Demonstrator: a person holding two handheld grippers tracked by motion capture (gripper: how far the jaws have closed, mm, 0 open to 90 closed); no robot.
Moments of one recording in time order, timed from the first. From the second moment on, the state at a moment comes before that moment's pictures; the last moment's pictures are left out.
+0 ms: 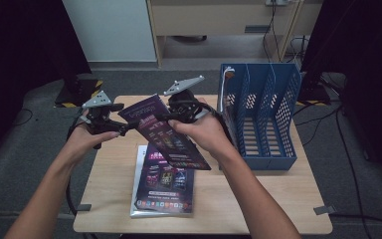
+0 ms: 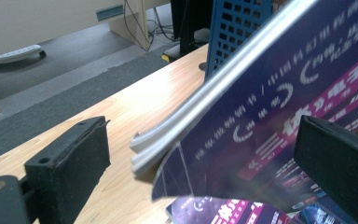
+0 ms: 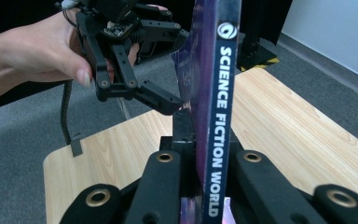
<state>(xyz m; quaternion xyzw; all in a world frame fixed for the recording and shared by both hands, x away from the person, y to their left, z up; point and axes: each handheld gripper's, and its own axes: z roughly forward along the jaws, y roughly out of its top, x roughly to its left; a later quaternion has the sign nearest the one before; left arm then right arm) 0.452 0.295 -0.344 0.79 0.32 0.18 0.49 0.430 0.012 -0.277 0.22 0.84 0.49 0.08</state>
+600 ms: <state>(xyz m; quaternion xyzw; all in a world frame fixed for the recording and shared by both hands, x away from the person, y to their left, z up) 0.460 0.291 -0.337 0.83 0.26 0.15 0.47 0.429 0.014 -0.274 0.21 0.85 0.48 0.08</state>
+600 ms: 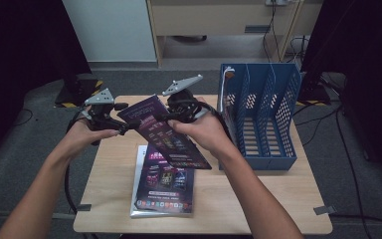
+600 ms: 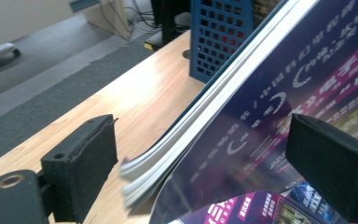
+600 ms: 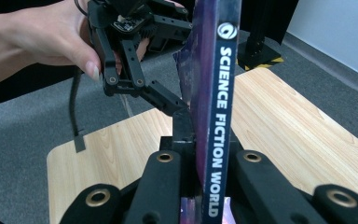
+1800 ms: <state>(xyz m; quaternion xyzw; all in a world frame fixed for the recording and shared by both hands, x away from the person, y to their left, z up) 0.456 0.295 -0.326 0.84 0.25 0.15 0.46 0.446 -0.002 -0.290 0.25 0.85 0.47 0.09</state>
